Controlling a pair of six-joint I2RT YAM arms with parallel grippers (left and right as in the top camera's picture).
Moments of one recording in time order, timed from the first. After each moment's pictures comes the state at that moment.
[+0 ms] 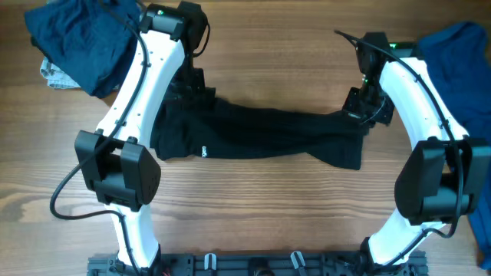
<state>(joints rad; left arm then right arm) -0.29 2.07 2.03 -1.66 -0.11 -0.40 0.04 1.90 1.52 -1.33 0.13 0.49</state>
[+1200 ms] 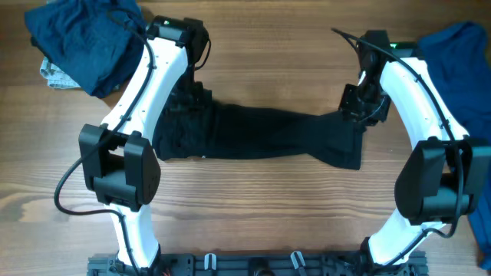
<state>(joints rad) -0.29 2.07 1.89 -1.59 -0.13 -0.42 0.04 1.90 1.52 -1.25 -0.01 0.38</state>
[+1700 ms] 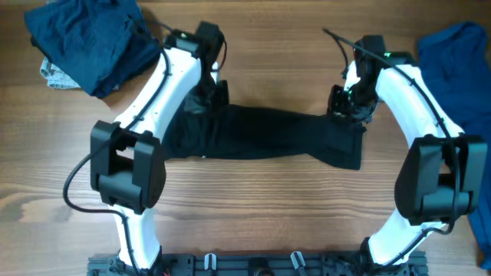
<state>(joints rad) -0.35 2.06 1.74 -1.29 0.17 -0.41 0.05 1.90 1.40 -1.06 -0.25 0.28</state>
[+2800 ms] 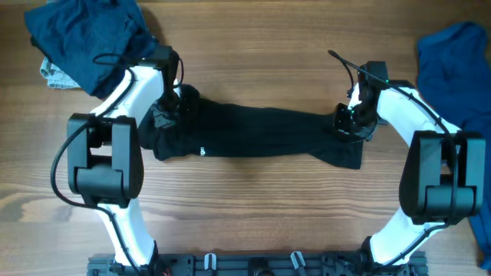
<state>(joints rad) -0.11 2.06 1.45 -1.01 0.15 -0.43 -0.02 1.89 1.16 -0.79 -0.20 0.32</state>
